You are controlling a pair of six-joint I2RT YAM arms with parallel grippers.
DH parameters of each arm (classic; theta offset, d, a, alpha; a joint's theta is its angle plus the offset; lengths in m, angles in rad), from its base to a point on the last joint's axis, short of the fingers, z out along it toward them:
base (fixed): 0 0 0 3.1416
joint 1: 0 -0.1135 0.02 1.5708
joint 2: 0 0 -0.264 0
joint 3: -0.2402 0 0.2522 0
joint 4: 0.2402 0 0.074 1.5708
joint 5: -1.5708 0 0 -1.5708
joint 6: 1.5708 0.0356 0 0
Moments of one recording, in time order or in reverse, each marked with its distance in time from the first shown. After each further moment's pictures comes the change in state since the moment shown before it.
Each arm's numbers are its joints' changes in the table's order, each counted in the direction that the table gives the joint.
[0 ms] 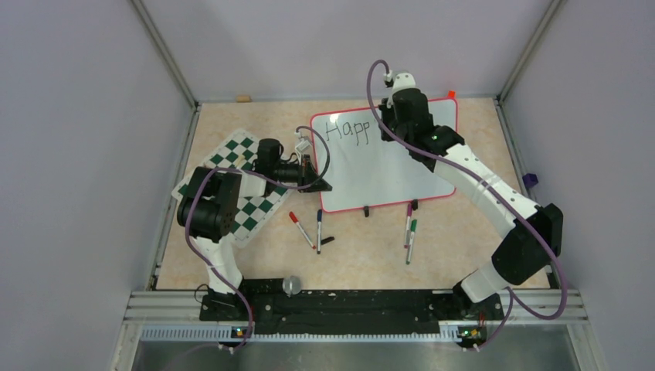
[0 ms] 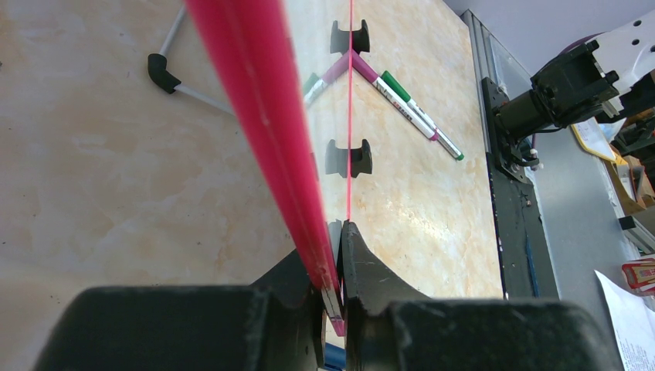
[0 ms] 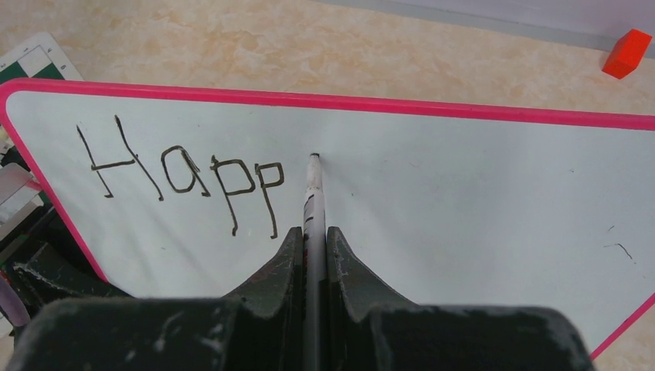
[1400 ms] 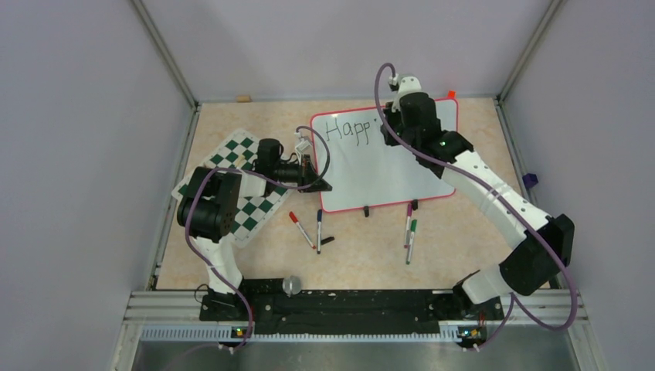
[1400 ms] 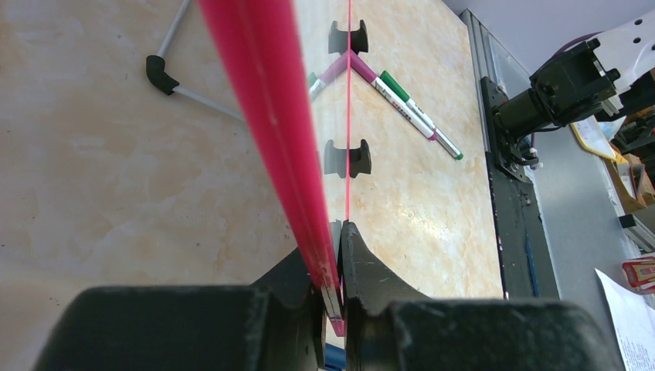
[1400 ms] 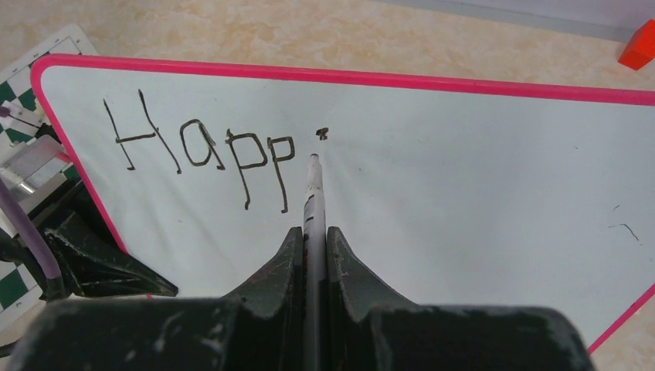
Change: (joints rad) left arm 0.000 0.000 0.000 -0.002 -0.004 0.002; right arm 0.000 -0.078 0.044 0.012 0.043 0.018
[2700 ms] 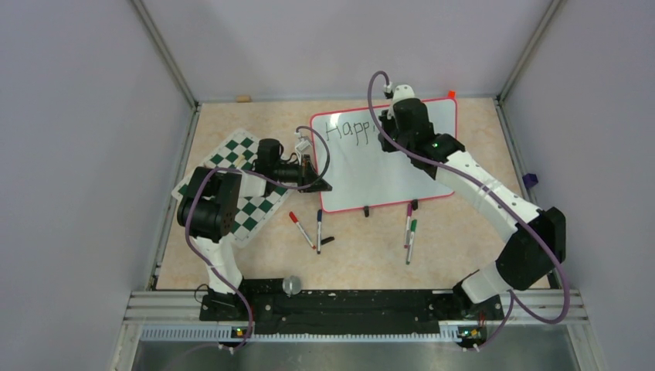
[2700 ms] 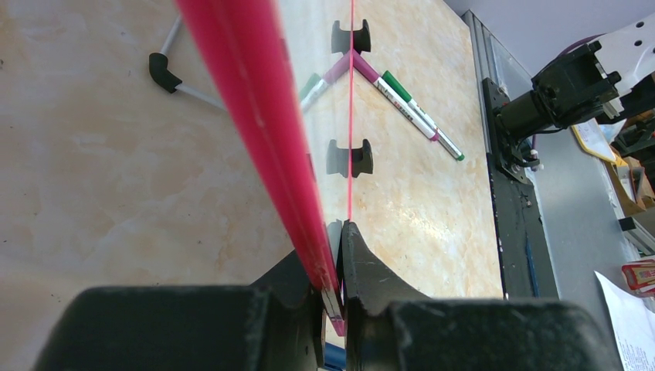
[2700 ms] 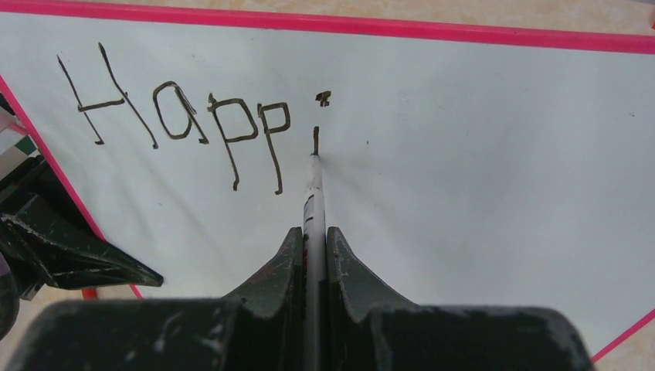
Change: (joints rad) left arm 0.000 0.000 0.000 0.002 0.006 -0.004; right arm 0.000 0.040 0.049 -0.011 0.008 0.006
